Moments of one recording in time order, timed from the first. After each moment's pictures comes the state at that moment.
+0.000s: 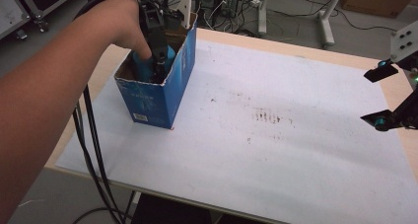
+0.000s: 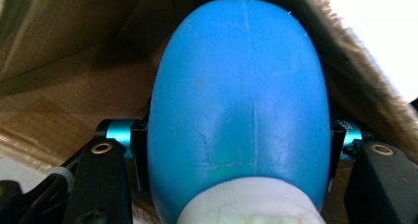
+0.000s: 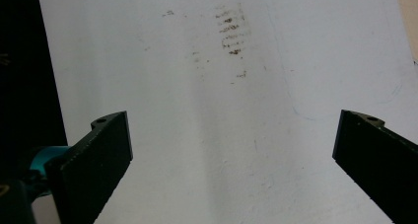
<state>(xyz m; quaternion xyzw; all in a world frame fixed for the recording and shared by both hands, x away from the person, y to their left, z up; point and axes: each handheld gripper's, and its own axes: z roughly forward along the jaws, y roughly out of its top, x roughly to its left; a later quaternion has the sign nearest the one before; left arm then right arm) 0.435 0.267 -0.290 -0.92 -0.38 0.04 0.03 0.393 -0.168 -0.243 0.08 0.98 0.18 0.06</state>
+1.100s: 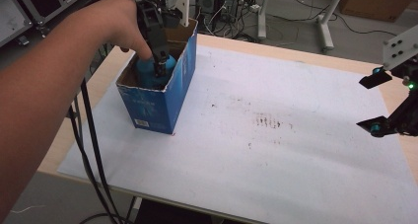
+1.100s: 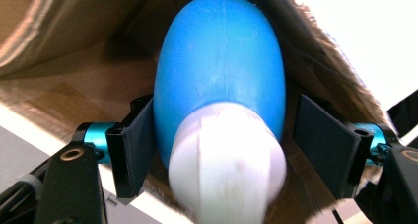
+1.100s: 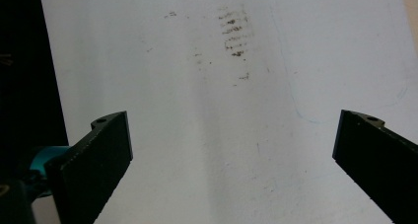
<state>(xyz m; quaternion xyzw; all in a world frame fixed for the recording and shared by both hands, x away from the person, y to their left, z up) 0.434 0.270 -0.267 -0.91 -0.40 0.04 0.01 0.393 -0.166 -0.246 0.07 0.98 0.18 0.05</state>
